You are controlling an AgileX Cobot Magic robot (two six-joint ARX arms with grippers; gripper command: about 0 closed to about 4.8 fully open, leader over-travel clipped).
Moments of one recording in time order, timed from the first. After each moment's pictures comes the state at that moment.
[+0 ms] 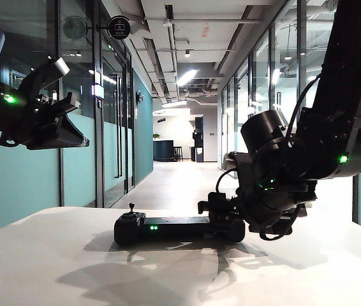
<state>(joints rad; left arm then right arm) -0.14 1.61 0.71 0.57 0.47 -0.04 0.48 2.17 0.95 0.70 0.17 0.24</state>
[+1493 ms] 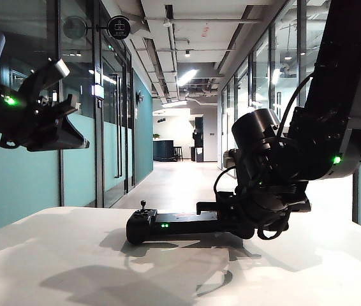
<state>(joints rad) -0.14 1.62 0.71 0.58 0.47 -0.04 0.52 2.17 0.95 0.72 0.36 0.25</state>
